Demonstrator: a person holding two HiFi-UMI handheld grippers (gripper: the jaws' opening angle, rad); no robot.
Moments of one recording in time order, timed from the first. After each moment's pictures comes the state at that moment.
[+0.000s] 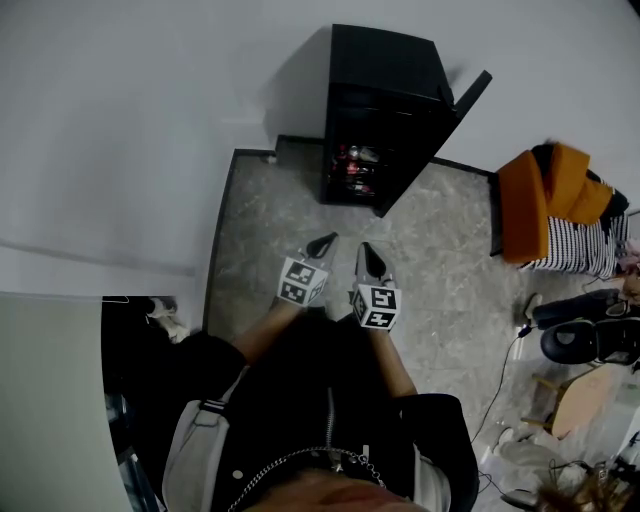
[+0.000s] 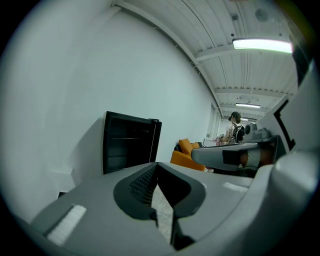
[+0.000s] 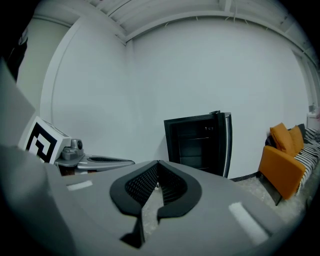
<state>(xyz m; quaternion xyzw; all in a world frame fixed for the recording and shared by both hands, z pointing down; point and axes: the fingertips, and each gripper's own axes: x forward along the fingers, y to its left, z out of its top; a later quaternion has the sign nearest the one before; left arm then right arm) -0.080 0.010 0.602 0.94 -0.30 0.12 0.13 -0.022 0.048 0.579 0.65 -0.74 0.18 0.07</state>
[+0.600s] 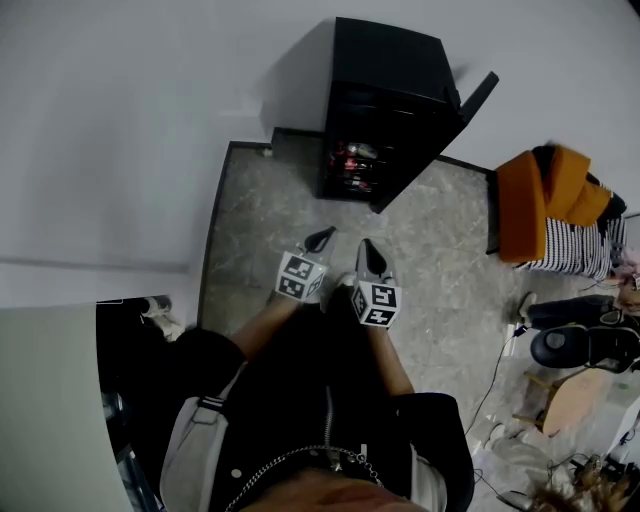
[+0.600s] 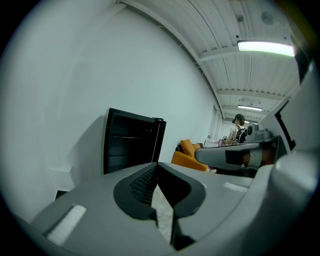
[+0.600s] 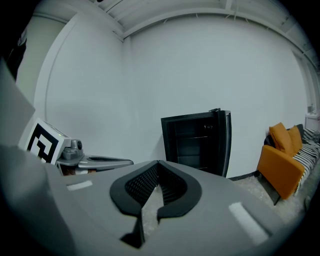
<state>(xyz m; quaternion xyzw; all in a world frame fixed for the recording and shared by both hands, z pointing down) -0.078 -0.023 0.610 0.93 -0.30 0.11 0.15 -0.015 0.019 0.582 0.66 -0.73 0.19 0.08</state>
